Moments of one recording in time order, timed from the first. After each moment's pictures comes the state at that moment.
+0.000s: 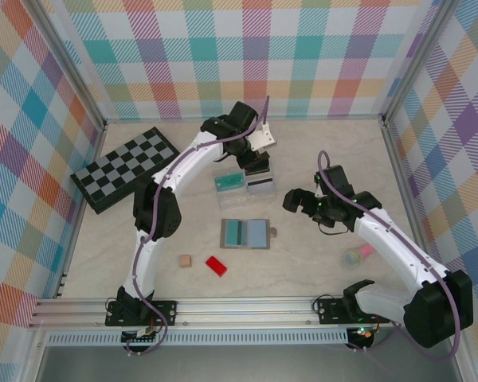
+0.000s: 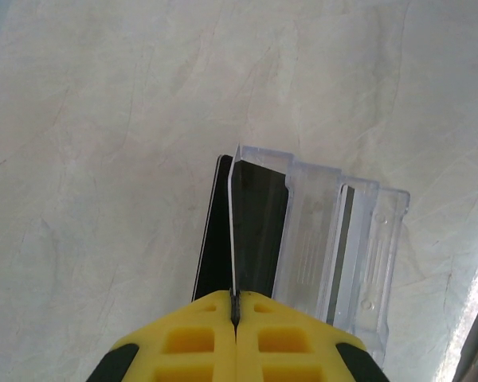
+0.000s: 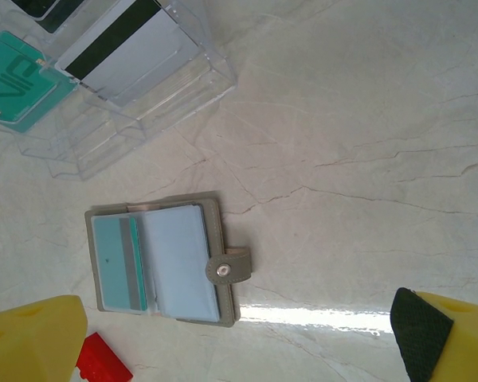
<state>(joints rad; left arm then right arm) -0.59 2.23 2.21 -0.99 0.15 0.58 0.41 1.14 0.88 -0.72 -0.17 0.70</state>
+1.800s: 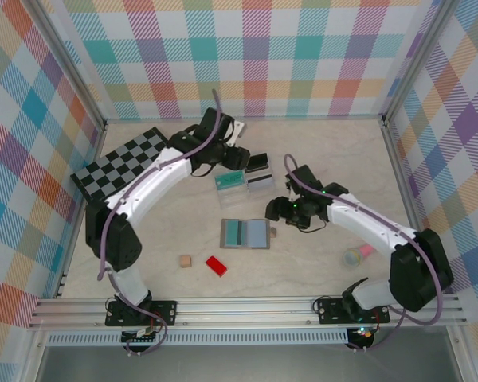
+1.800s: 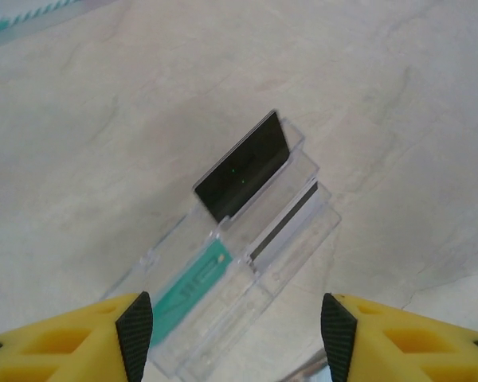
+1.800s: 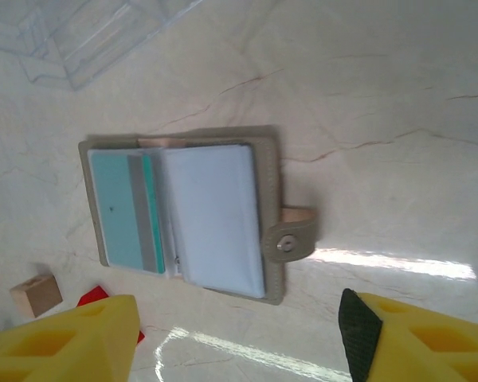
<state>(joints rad) -0.59 1.75 1.68 -0.76 0.01 -0.13 0.60 1.41 0.97 -0.69 -0.24 0.75</state>
